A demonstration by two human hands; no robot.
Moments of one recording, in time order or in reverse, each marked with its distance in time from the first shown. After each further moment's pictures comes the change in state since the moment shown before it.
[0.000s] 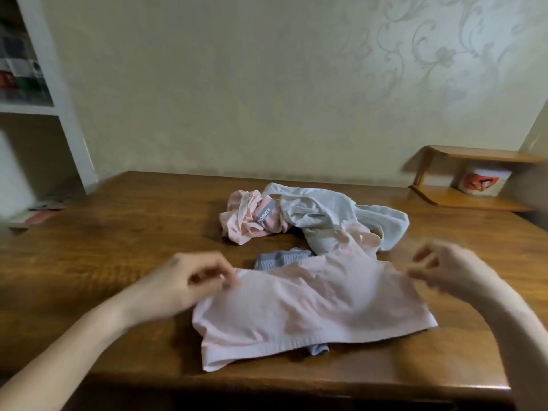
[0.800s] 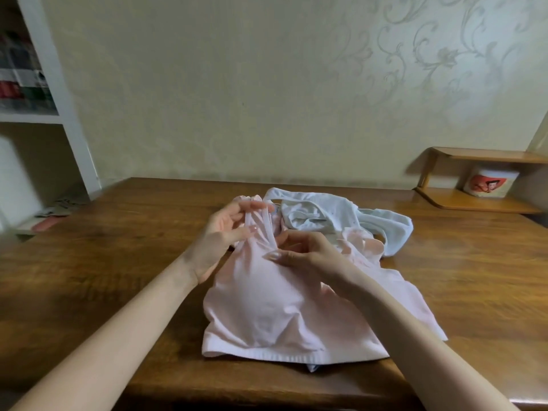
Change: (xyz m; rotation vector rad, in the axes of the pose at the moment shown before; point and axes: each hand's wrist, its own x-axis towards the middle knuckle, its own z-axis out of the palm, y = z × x) left_hand 0.081 0.004 0.010 -0.728 0.245 0.128; right_hand -0.005 -0.140 0.077 0.930 -0.487 -0.552
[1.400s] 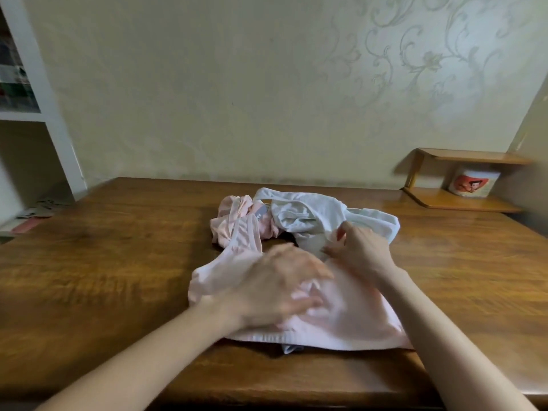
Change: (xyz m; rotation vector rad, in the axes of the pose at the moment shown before) left_hand -0.018 -0.019 0.072 0.973 -0.388 0.527; right_hand -0.004 0.031 -0.081 -1.075 0.485 0.267
